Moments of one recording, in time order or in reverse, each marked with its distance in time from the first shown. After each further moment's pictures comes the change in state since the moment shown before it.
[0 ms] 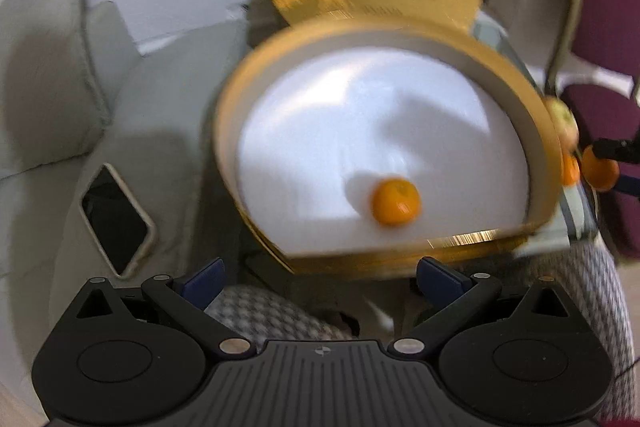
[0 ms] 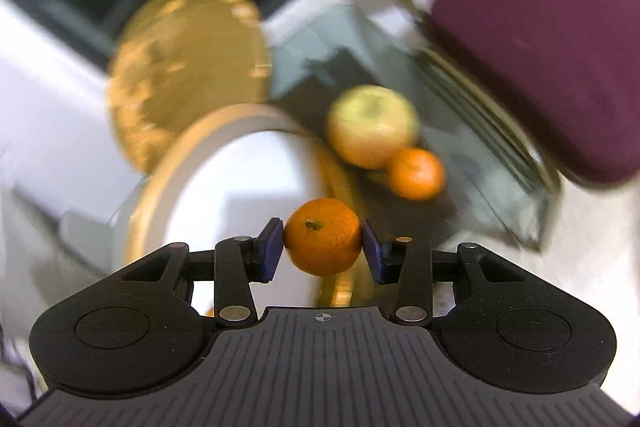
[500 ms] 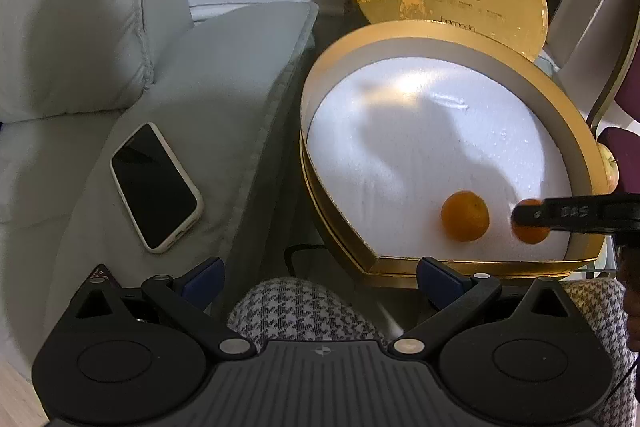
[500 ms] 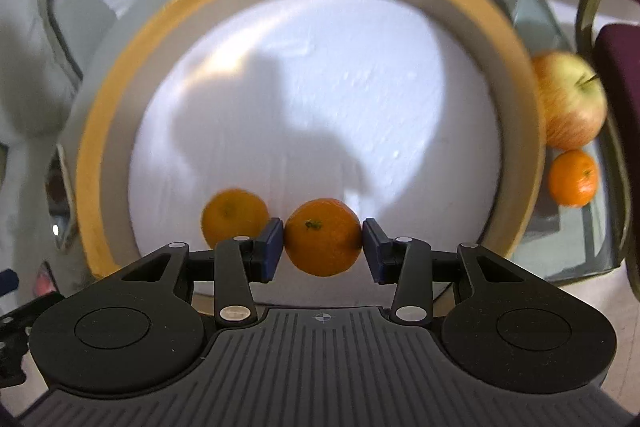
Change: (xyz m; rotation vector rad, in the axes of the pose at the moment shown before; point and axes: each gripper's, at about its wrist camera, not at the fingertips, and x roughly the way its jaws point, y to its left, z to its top) left arm 0.021 0.052 -0.007 -0.140 0.043 0.009; right arm 0.109 0.106 -0.046 -0.518 0.324 -0.106
